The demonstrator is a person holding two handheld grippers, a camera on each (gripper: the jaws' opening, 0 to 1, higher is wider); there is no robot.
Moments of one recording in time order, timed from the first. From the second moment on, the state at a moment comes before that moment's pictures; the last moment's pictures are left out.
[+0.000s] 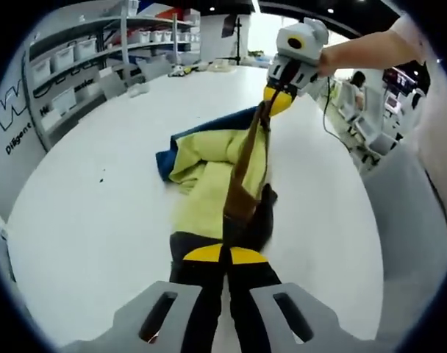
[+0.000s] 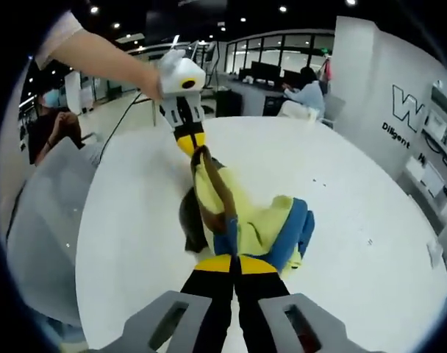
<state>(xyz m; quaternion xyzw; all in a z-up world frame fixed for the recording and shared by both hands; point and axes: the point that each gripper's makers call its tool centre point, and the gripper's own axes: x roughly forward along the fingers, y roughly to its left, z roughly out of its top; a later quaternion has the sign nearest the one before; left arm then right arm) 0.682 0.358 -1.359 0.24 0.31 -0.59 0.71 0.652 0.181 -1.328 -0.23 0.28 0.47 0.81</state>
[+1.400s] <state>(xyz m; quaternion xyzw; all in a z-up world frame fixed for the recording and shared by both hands) 0.644 0.362 -1.164 0.33 0.17 -0.54 0.75 0.621 0.180 -1.137 -0.31 0.14 0.38 0.86</state>
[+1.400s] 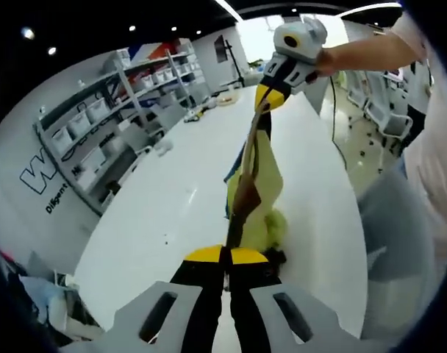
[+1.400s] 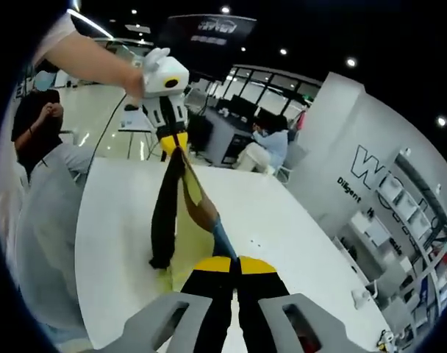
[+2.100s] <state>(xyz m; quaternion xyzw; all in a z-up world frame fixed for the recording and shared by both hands) 0.599 0.344 -1.086 0.35 0.13 -0.53 0.76 0.583 0.159 -1.079 -0.34 0.10 0.35 0.87</state>
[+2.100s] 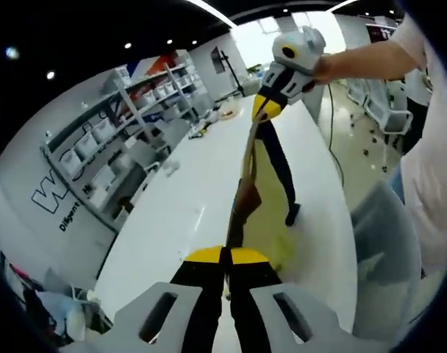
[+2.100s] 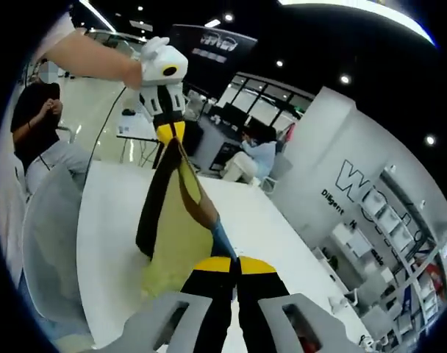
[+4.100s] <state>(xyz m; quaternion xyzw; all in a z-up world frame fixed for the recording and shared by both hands) 0.816 0.326 -1.353 0.16 0.38 -0.41 0.81 0.811 0.134 -1.364 -0.24 0.34 0.34 0.84</state>
